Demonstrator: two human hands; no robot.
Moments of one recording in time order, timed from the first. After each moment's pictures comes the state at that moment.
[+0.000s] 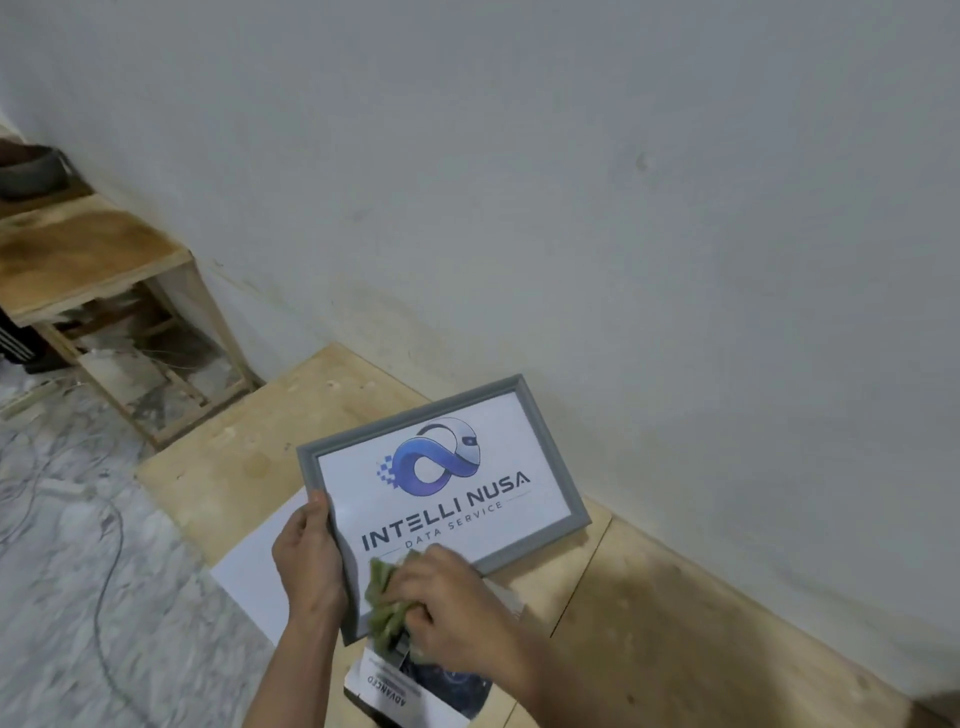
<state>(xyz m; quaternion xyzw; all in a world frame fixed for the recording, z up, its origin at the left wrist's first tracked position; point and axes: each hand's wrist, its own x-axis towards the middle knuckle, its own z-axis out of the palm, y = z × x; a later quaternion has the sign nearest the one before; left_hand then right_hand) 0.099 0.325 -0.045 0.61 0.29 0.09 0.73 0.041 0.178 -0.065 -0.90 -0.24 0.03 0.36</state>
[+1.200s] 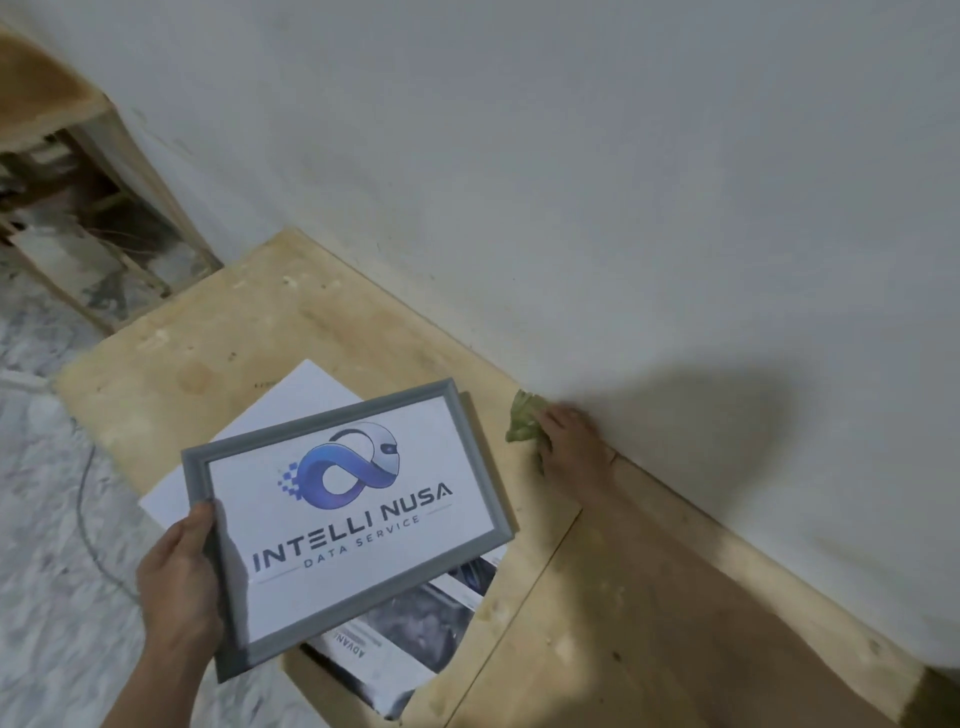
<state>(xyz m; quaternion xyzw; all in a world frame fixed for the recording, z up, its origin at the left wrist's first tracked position) 0.098 0.381 -0.129 0.66 0.41 0.06 0.63 0.161 -0.015 -0.235 -0.98 0.00 0.01 0.17</state>
